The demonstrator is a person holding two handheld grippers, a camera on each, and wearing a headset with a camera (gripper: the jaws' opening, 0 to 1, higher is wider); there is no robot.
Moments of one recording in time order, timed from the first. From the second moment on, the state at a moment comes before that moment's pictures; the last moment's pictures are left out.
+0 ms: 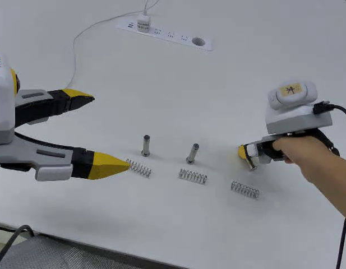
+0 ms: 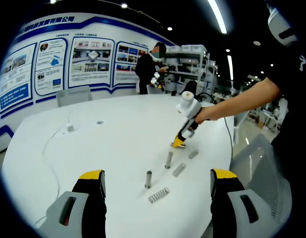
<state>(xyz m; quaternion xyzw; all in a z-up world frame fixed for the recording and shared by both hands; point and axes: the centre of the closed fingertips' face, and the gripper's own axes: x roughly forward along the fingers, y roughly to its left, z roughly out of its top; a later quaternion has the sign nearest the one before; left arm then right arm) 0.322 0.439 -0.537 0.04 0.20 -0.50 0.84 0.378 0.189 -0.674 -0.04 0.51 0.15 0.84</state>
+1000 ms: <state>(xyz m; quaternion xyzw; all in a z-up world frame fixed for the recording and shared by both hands) 0.312 0.432 -0.530 0.04 0.20 -0.51 0.84 0.370 0.188 -0.642 -0.05 0.38 0.19 0.90</state>
